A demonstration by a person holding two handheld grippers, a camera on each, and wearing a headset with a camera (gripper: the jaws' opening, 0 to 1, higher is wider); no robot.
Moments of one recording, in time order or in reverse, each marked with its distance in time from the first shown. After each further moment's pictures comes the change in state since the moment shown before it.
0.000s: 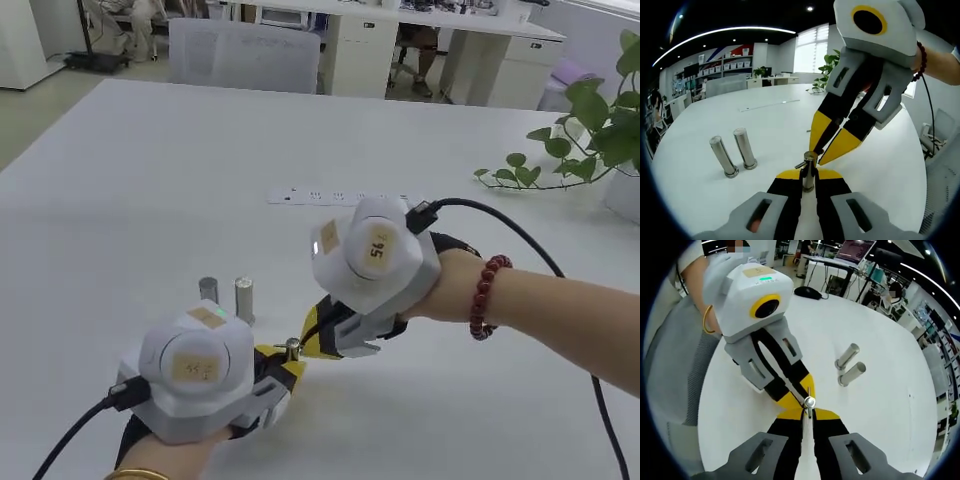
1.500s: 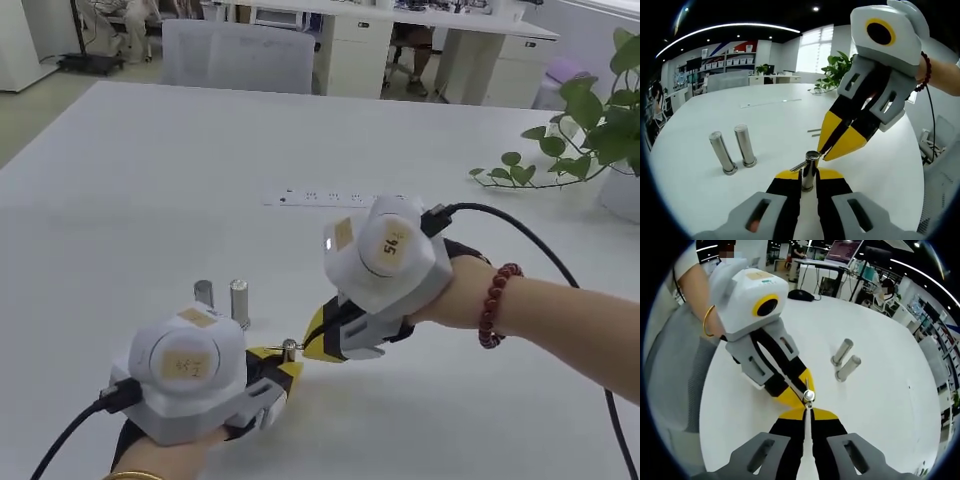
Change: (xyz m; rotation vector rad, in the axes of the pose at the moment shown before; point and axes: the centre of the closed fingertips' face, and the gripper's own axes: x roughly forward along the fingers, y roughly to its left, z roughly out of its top) left arm 0.001 0.002 -0.001 -0.052 0.002 -0.002; right arm -0.003 -0.001 -0.007 0.066 -0.032 -0.019
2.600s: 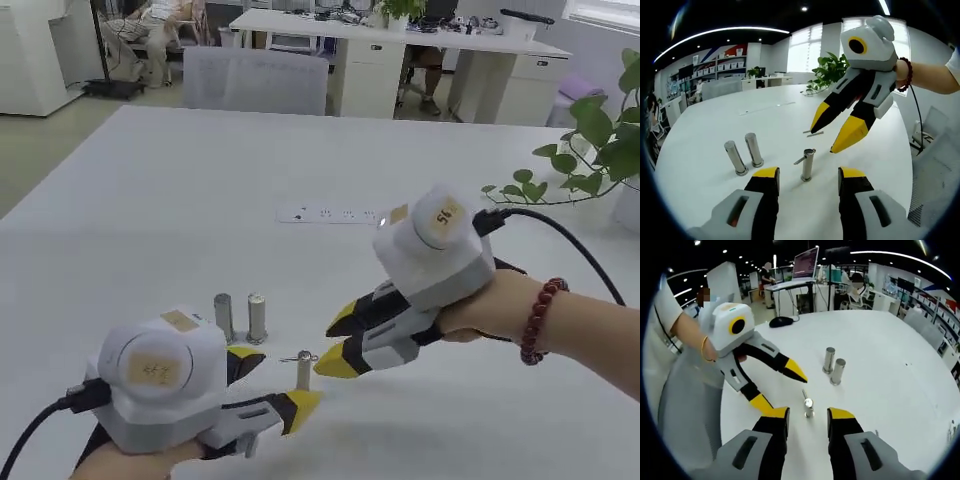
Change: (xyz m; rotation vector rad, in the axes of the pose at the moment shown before) left arm -0.043 -0.003 0.011 0.071 0.010 -0.058; right arm -0.027 -0.003 0.016 0.343 -0.192 -0.008
